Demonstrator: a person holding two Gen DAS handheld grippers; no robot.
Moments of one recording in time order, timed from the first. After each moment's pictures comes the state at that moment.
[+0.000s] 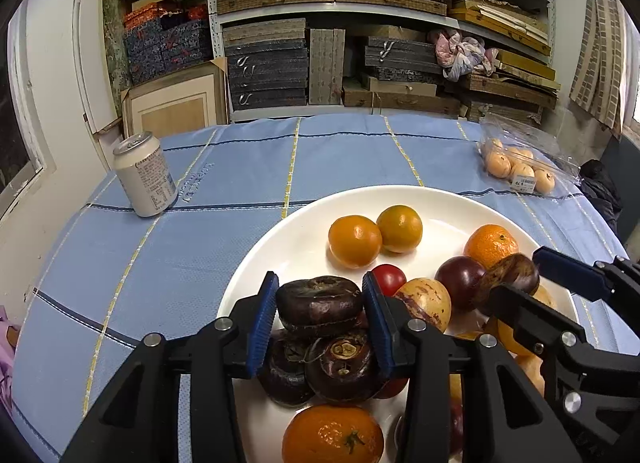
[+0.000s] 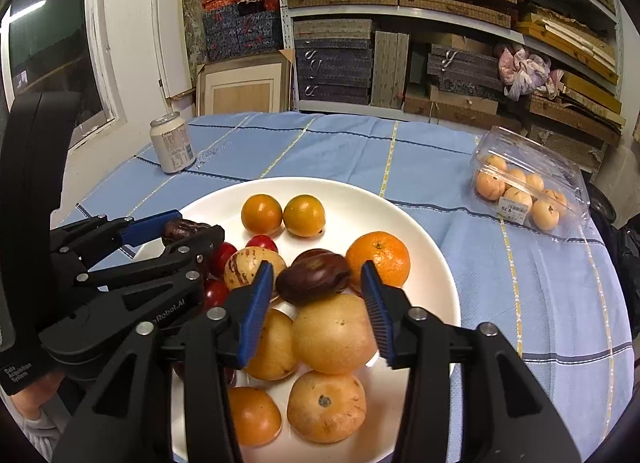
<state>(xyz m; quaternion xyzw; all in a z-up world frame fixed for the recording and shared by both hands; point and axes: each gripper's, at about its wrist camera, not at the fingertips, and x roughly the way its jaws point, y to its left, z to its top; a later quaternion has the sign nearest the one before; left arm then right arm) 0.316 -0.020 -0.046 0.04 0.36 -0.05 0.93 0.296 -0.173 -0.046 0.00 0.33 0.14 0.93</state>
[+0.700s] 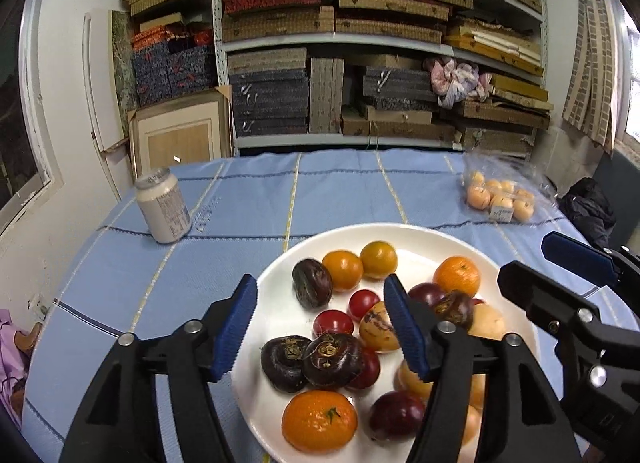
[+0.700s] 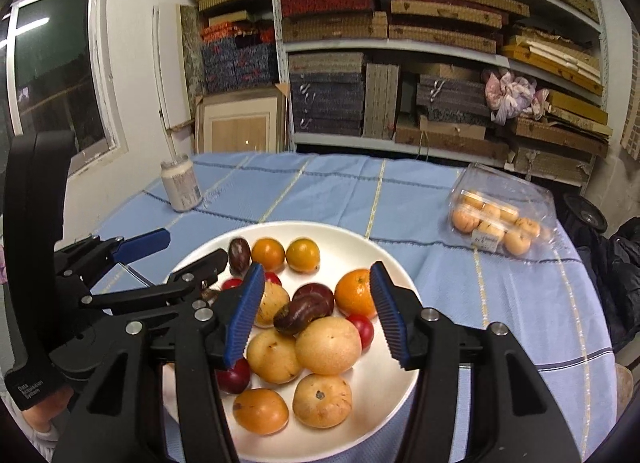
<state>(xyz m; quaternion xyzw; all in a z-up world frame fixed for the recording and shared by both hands) 0.280 -0.023 0.000 0.03 0.31 -0.05 0.95 0.262 -0.188 0.007 0.01 0.27 0.13 0.95</state>
